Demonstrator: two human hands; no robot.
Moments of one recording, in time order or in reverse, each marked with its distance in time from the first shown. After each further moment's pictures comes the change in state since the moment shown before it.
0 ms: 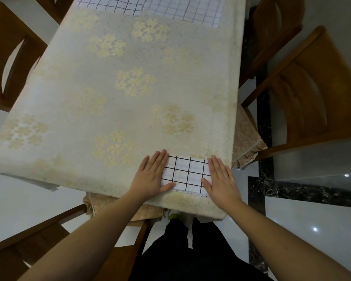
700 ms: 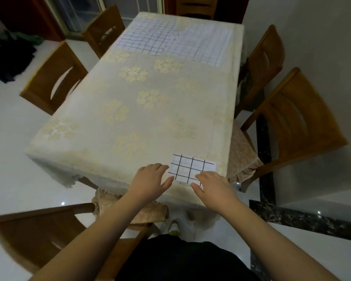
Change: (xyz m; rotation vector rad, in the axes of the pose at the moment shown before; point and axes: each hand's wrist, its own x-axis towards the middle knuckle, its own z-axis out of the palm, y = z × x) left_hand -0.110 0.057 -0.104 -0.108 0.129 -0.165; right_hand -0.105 -0.075 -0.108 0.053 -0.023 -0.130
